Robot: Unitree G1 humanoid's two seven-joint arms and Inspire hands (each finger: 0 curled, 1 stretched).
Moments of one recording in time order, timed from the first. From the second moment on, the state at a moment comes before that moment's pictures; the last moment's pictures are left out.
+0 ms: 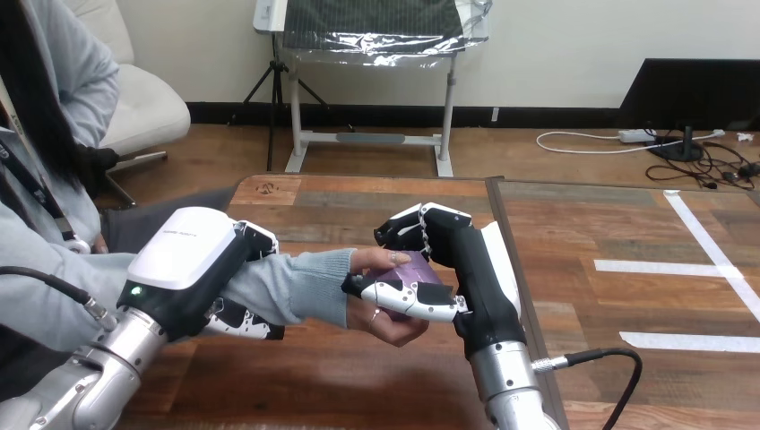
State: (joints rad) left arm -0.43 0.65 -0.40 0.89 0.75 -0.75 0.51; right arm -0.25 0.04 0.16 0.71 -0.28 -0.69 -0.24
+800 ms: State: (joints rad) left arm -0.43 0.65 -0.40 0.89 0.75 -0.76 0.53; right arm -0.25 0.04 0.16 0.71 -0.29 -0.68 -0.23
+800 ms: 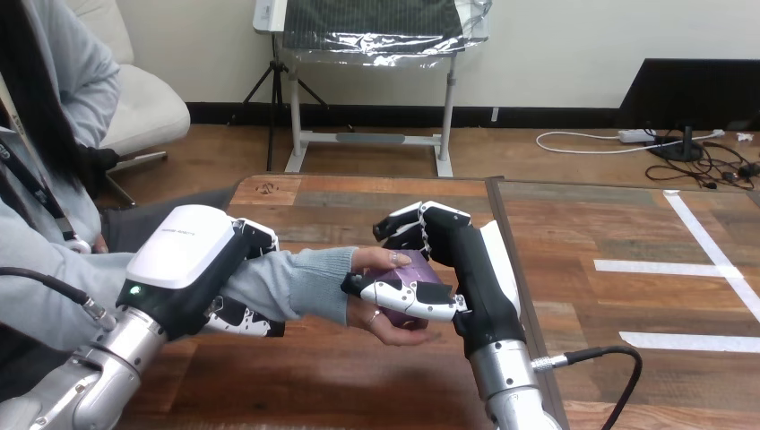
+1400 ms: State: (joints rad) left arm -0.39 0.65 -0.37 0.77 0.74 -0.76 0.53; right arm -0.26 0.01 0.16 0.71 -0.29 -0.63 -0.17
